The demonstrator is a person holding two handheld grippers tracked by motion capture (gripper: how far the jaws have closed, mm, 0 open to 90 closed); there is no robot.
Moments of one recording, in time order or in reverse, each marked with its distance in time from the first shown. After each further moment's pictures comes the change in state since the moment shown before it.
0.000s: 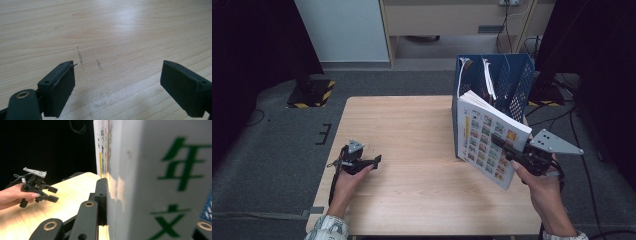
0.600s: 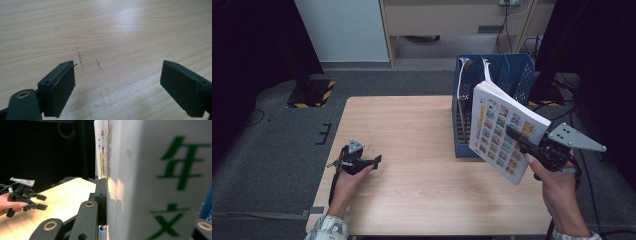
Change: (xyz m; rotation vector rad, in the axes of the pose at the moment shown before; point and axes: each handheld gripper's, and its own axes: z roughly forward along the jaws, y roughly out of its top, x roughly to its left) left arm 0.000 0.000 -0.001 0.001 0.000 0.003; right arm -0.015 0.021 -0.020 -0.031 -0.080 0.006
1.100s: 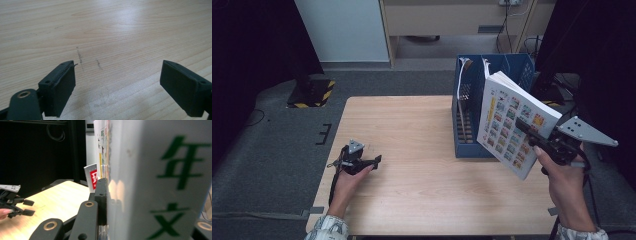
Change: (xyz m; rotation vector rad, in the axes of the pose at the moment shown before) left arm 0.000 0.000 0.000 0.002 0.000 0.006; right arm -0.018 0.010 -0.005 -0.010 -0.070 0.005
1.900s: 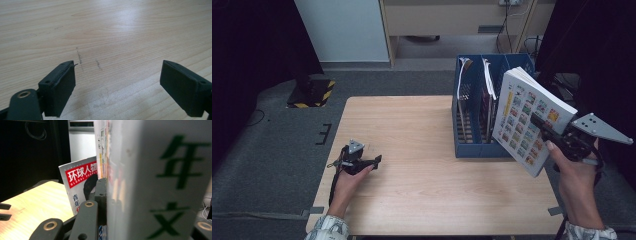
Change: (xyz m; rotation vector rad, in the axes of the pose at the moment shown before) left arm 0.000 0.000 0.000 -0.004 0.001 -0.001; right arm -0.026 0.001 -0.010 0.011 -0.119 0.008
